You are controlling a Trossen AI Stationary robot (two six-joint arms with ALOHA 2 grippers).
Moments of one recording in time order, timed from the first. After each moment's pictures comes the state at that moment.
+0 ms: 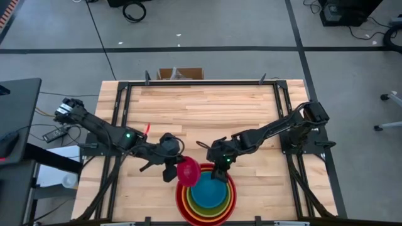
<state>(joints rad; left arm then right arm) -0.45 1.34 1.14 -0.48 -0.30 -0.67 0.27 1.73 1.12 -0.19 -0.39 0.73</state>
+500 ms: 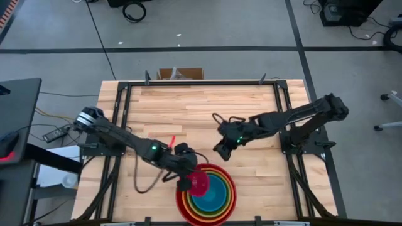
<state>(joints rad) -0.43 1.66 1.32 -0.54 -0.21 -0.55 0.22 1.44 1.20 -0.50 0.02 0.89</state>
